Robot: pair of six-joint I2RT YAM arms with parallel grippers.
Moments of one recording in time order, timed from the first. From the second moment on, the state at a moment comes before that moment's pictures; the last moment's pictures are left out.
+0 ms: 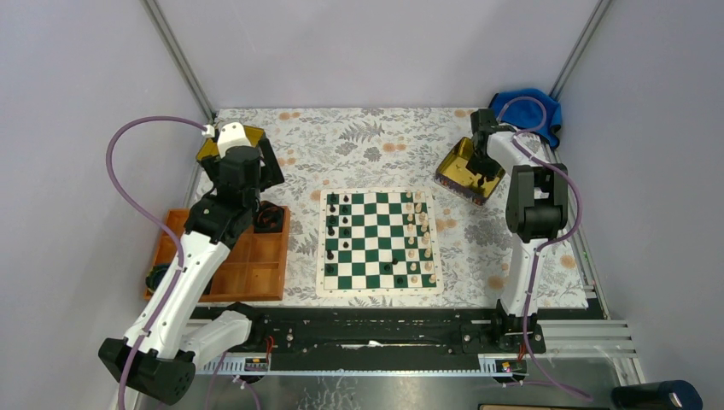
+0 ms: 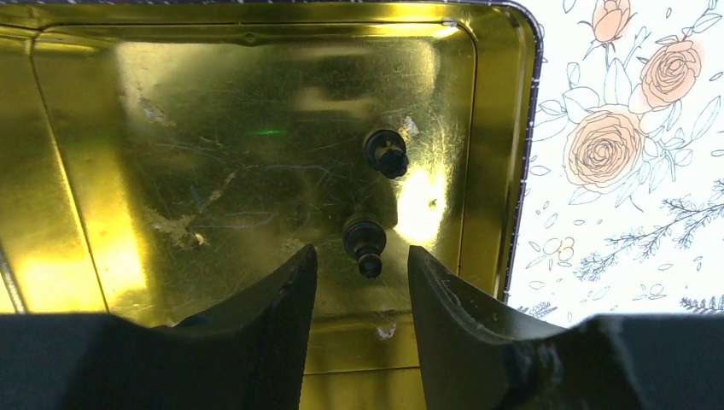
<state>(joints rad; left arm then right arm) -0.33 1.00 1.11 -0.58 -0.57 -0.34 0.06 2.13 1.65 -0.72 0.39 0.60</state>
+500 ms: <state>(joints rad) -0.33 1.01 1.10 -0.57 -0.56 -0.34 0.04 2.13 1.63 -0.69 0.37 0.60</state>
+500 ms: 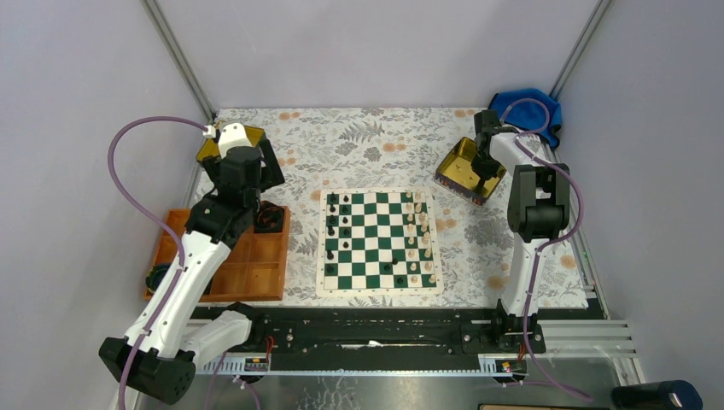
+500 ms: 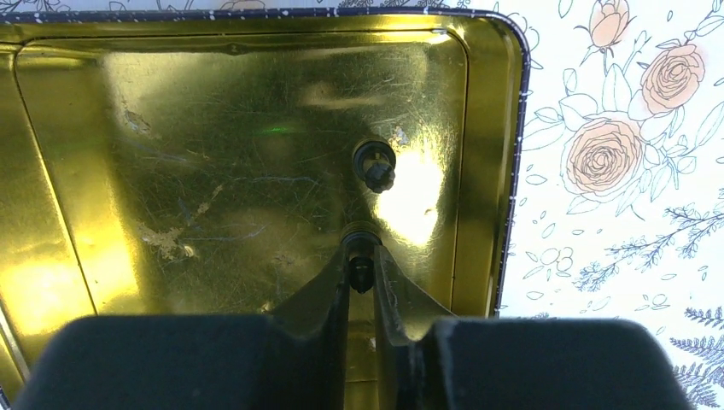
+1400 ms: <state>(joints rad) -0.33 1.01 1.10 -0.57 -0.56 -0.34 0.04 2.12 1.60 -0.66 0.35 0.57</state>
